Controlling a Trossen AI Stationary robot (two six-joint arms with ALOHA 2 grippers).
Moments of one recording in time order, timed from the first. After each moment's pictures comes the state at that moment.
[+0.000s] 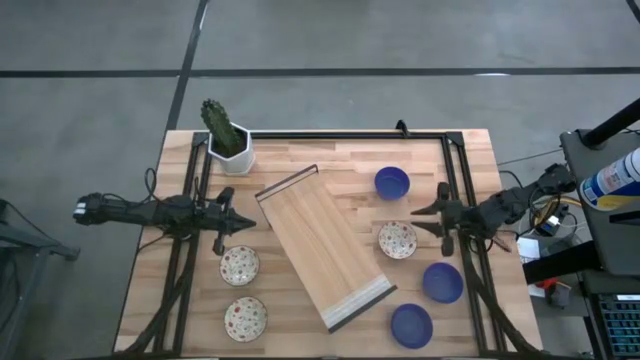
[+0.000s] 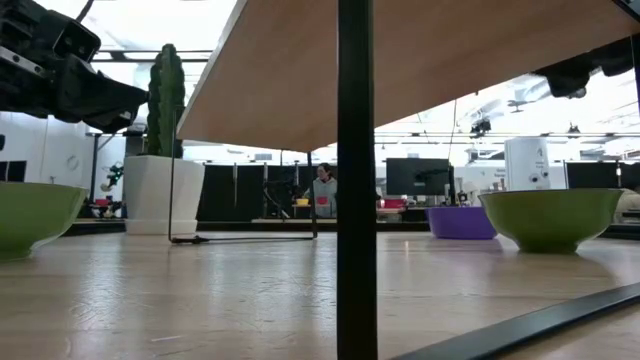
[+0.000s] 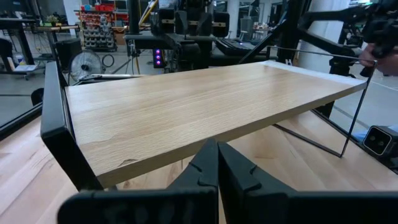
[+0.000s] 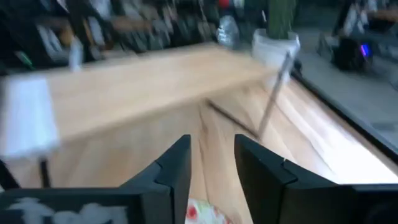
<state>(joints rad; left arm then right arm) -0.11 0.14 0.01 -0.01 -0.04 -0.04 0.48 0.27 0.31 -0.32 0.54 0.16</state>
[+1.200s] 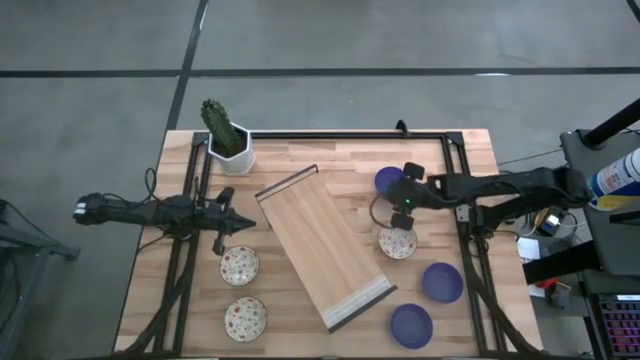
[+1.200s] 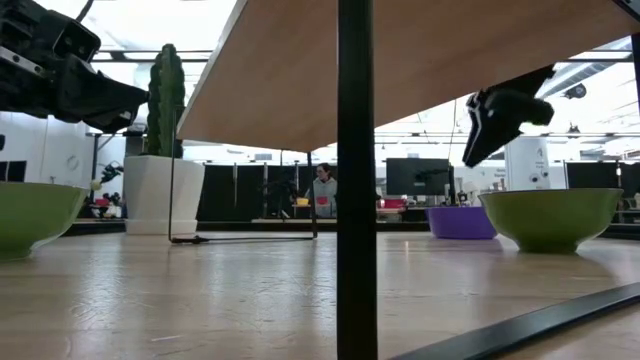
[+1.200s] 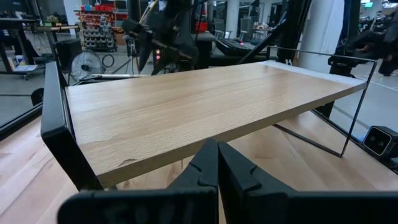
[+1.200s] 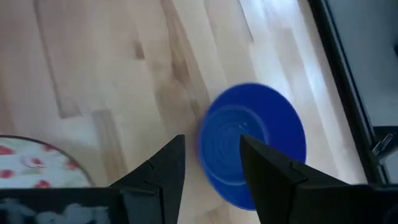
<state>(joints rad) -0.11 0.14 0.01 -0.01 -0.04 -0.04 -0.08 1.18 0.74 -0.65 0.37 0.05</state>
